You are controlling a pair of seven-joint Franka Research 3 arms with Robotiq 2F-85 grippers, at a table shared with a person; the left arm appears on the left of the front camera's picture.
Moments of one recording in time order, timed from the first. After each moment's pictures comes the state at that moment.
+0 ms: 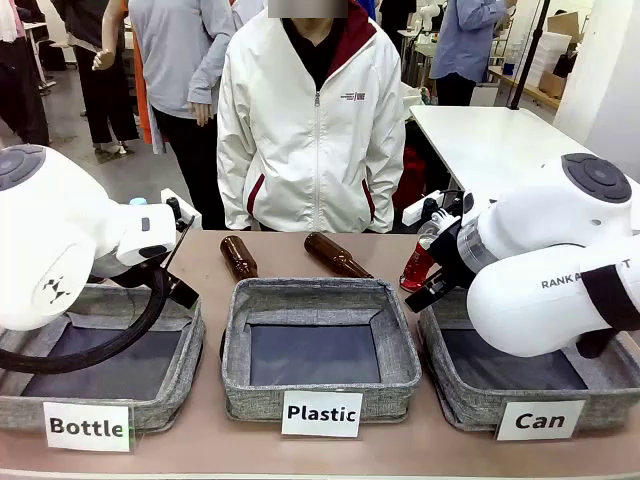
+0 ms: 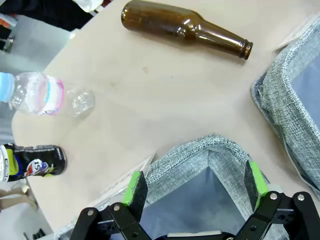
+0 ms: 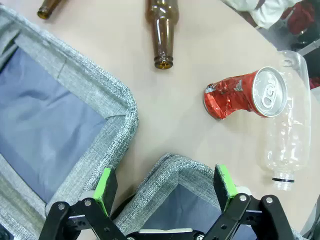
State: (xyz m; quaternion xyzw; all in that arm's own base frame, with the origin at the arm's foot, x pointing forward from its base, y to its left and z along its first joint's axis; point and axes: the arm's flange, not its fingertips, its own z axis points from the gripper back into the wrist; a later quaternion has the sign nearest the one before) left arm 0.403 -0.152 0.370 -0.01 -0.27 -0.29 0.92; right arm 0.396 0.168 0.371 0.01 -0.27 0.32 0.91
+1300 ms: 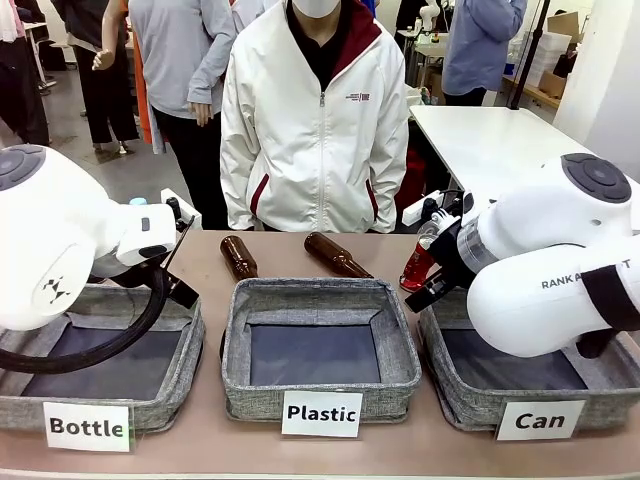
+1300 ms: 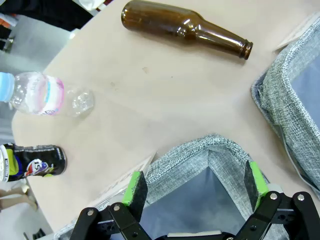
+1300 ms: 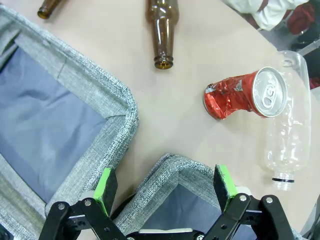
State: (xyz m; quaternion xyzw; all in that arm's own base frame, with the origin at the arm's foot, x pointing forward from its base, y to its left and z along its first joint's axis) left arm 0.403 -0.152 0.370 -0.01 -0.27 -0.29 0.92; right arm 0.396 0.168 0.371 0.01 -0.27 0.32 0.91
